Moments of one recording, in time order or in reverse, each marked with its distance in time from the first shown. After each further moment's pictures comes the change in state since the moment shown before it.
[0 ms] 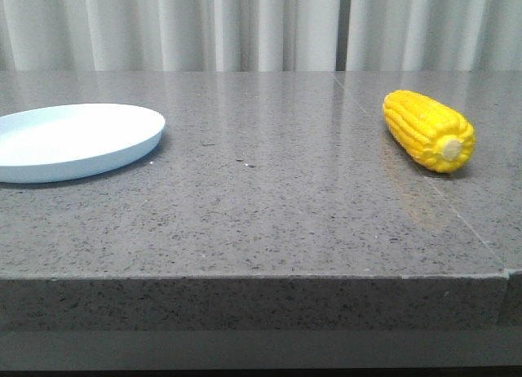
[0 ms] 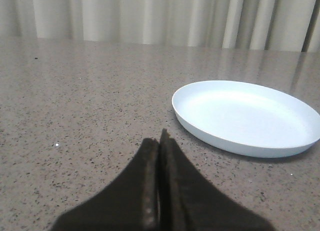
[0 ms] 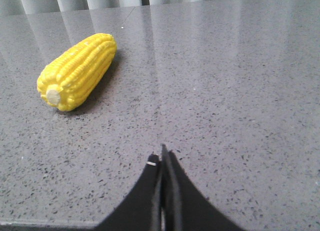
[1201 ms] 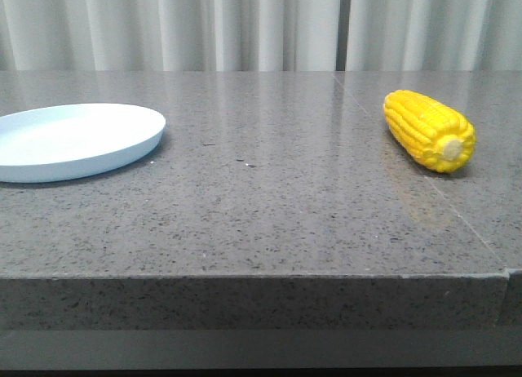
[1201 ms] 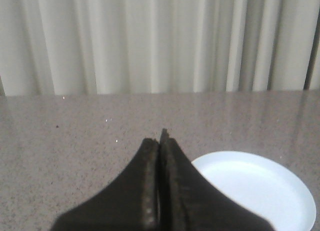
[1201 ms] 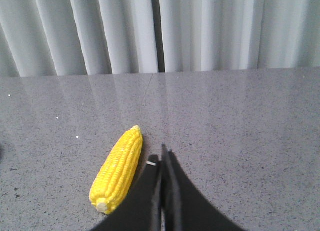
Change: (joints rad) left arm 0.000 0.316 -0.519 0.085 0.212 0.000; right arm 0.000 0.279 -0.566 0.000 0.234 0.004
